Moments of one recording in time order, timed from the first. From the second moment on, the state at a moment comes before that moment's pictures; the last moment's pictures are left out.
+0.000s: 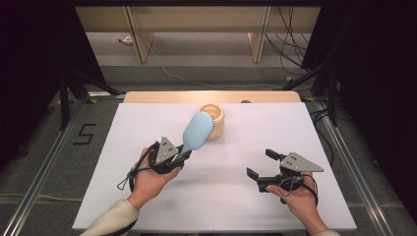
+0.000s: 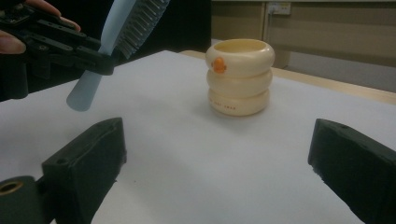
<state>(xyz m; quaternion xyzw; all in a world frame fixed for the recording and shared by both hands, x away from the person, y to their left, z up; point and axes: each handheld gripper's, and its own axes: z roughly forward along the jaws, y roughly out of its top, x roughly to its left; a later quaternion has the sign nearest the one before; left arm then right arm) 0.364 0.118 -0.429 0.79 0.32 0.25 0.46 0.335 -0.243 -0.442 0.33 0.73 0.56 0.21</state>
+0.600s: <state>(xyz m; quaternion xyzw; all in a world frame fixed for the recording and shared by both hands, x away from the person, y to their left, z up) 0.366 0.100 -0.429 0.79 0.31 0.25 0.47 0.342 -0.231 -0.438 0.33 0.73 0.57 0.19</state>
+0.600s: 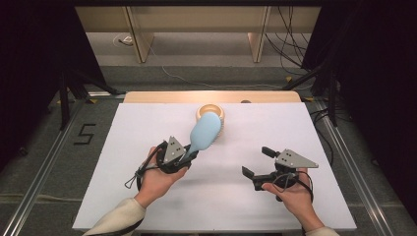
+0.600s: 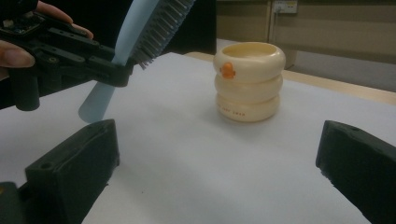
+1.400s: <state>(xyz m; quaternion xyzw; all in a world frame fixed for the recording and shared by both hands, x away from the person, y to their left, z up) 0.366 0.085 -0.428 0.79 0.30 0.25 0.47 0.348 -0.221 -0.433 0.34 0.72 0.58 0.19</state>
